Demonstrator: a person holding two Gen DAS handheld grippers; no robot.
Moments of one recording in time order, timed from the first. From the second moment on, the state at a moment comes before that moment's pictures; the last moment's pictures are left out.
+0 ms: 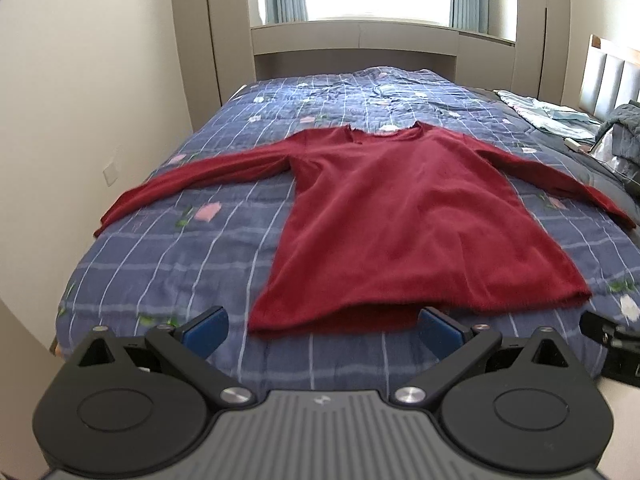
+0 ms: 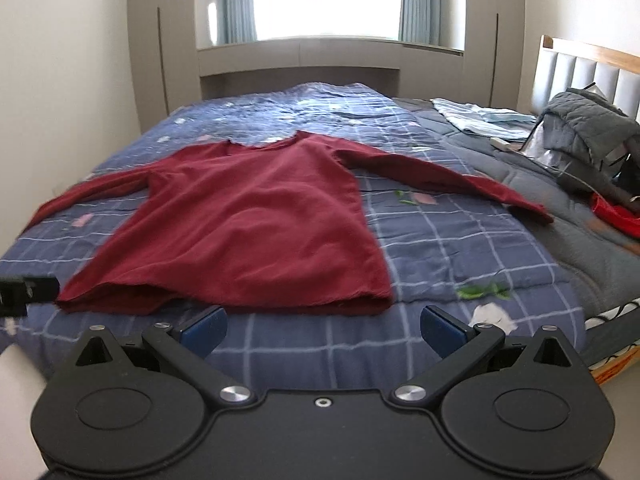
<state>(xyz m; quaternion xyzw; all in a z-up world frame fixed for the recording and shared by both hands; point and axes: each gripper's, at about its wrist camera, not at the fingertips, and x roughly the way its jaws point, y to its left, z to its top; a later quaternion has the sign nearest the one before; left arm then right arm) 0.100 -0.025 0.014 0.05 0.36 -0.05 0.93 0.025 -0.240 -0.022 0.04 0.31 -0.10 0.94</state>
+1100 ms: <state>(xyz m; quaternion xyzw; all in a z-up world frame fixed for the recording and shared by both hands) 0.402 -0.234 -0.015 0.12 0.35 -0.11 0.92 0.249 -0.433 -0.072 0.07 0.31 -0.19 0.93</state>
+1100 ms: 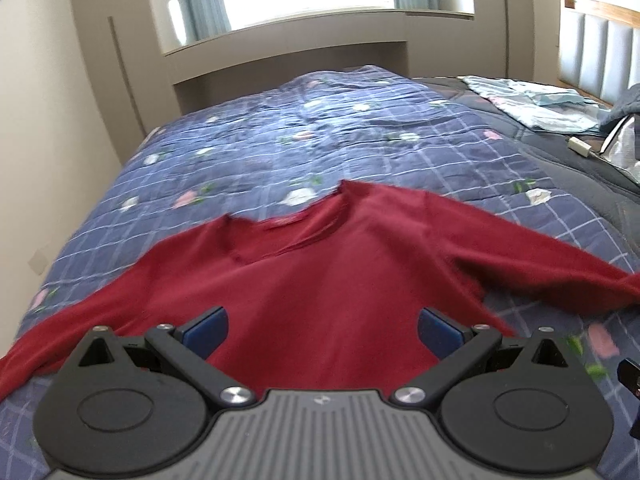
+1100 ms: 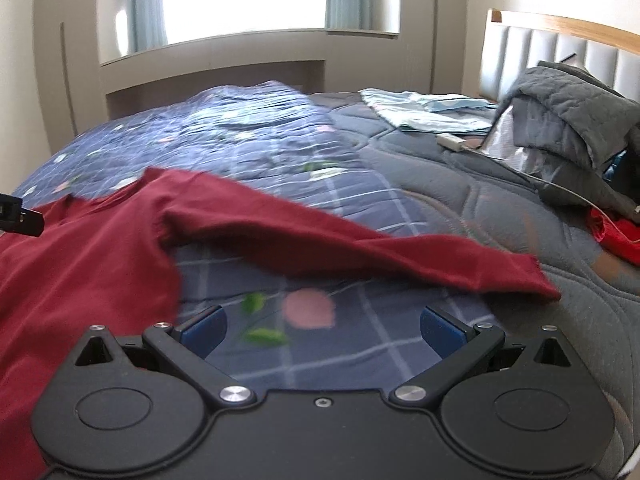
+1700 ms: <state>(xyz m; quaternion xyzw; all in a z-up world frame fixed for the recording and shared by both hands) 0.463 -0.307 -0.078 0.13 0.34 -0.13 0.92 0.239 -0.574 -0.110 0.22 0.30 -0.29 0.88</state>
